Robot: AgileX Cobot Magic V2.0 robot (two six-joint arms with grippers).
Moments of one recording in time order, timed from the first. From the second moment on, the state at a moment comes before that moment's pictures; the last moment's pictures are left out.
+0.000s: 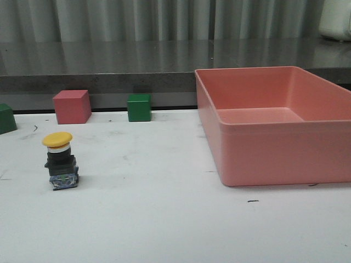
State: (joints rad) left arm -0.32 0.39 -0.35 0.08 0.18 -0.14; right arm 0.06 0.16 -0.30 -0.10 0.20 0.12
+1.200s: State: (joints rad) left arm 0.07 0.00 0.00 -0.01 0.18 -0.14; right arm 0.06 0.16 -0.30 -0.10 0.20 0.12
